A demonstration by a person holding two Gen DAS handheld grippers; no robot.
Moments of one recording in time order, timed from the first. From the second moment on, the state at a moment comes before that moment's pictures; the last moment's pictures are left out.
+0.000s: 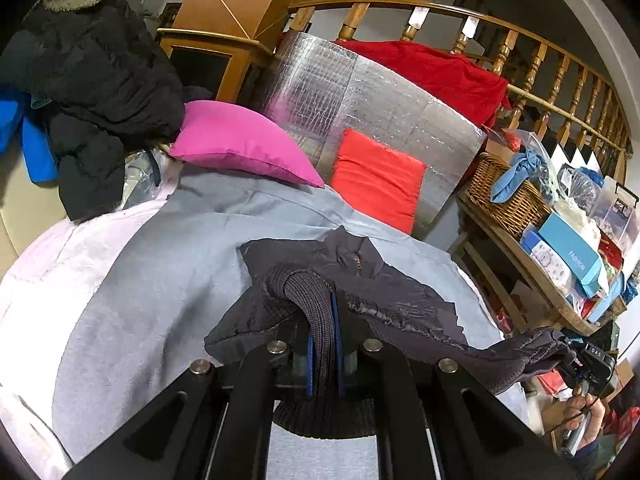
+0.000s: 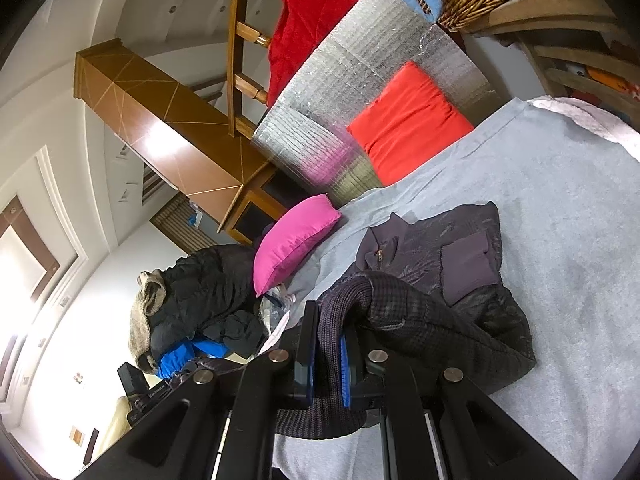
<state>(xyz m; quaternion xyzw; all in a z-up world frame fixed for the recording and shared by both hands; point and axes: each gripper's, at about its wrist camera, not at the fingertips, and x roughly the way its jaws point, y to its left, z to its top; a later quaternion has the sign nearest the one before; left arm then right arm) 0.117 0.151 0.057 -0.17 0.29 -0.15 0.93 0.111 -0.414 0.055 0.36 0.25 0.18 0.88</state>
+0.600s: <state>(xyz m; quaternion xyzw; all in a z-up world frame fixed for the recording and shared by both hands) 0.114 0.150 0.059 -0.17 0.30 -0.14 0.93 0.106 -0.409 0.064 0.36 0.26 0.17 0.88</state>
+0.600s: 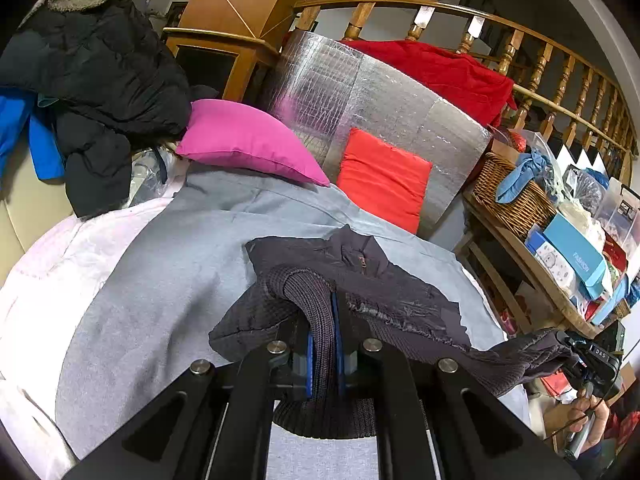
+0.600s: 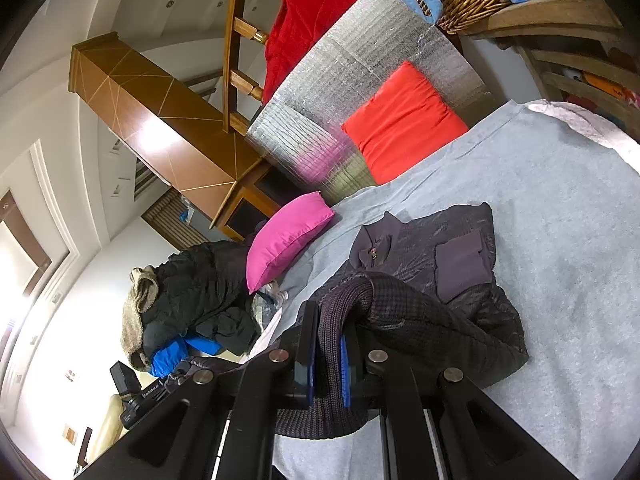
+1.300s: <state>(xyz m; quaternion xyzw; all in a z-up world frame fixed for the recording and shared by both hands) 0.205 0.133 0.081 -0.17 0.31 -0.15 0.92 0.184 -0.420 0.080 0.36 0.24 0.16 0.89</state>
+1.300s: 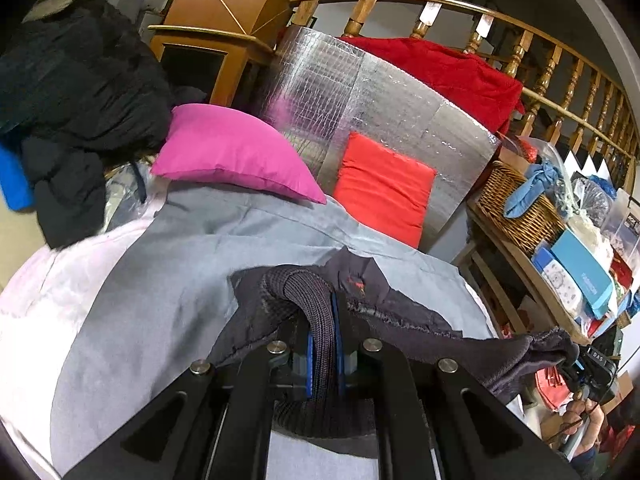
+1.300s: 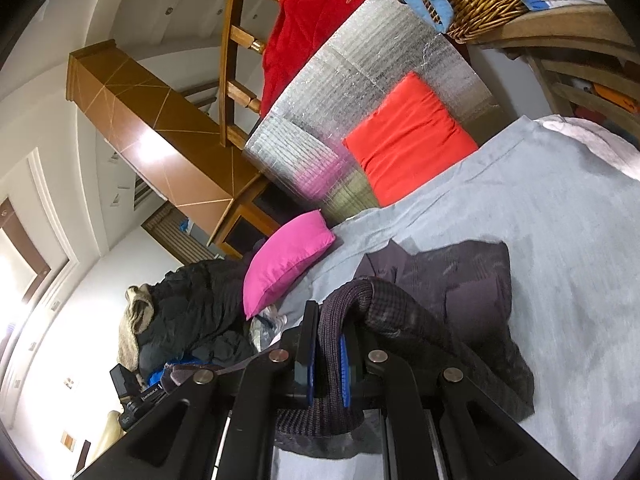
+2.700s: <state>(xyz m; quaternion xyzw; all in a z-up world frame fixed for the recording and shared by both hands) 0.453 0.044 -0.037 -0.04 0.42 -0.04 0.90 0.440 -0.449 -0.025 0.33 0.38 0.05 0.86</state>
